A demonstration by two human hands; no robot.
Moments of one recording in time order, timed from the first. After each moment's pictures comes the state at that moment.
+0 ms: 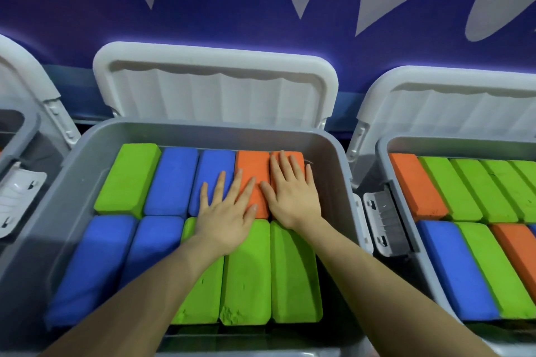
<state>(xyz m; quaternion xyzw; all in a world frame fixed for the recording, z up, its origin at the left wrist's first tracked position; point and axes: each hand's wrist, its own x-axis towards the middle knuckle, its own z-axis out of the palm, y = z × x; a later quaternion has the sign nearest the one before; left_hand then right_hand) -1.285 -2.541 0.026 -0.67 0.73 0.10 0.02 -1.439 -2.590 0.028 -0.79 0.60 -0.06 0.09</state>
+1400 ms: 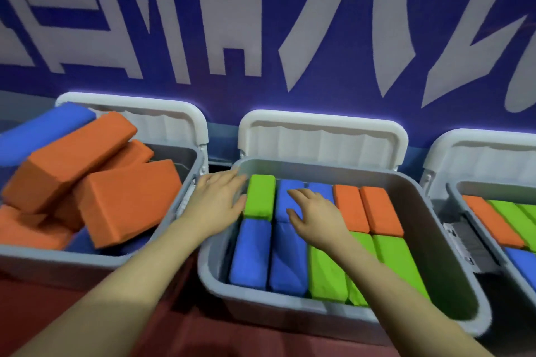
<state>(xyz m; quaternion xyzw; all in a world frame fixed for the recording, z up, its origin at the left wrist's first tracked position) -1.050 -2.435 0.168 -0.66 0.74 -0.02 -0.13 -1.265 -2.471 0.140 -0.84 0.52 -0.10 0.07</state>
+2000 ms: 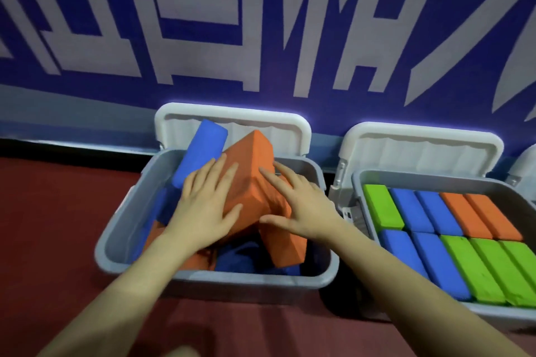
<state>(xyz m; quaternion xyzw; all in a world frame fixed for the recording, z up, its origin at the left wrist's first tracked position) -0.661 -2.381 0.204 -0.63 0.76 -0.08 -0.15 -0.884 -2.432 0.205 -0.90 0.42 -0.13 0.07</state>
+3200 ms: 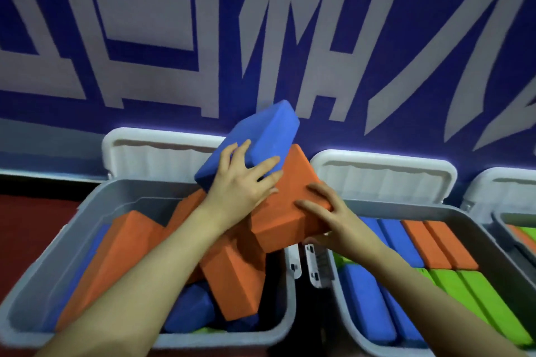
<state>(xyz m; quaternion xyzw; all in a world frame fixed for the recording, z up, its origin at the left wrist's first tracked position) -0.773 -2.499 0.253 -0.40 0.80 -0.35 -0.28 -1.027 -2.492 0.206 -0.90 0.36 -0.26 0.03</state>
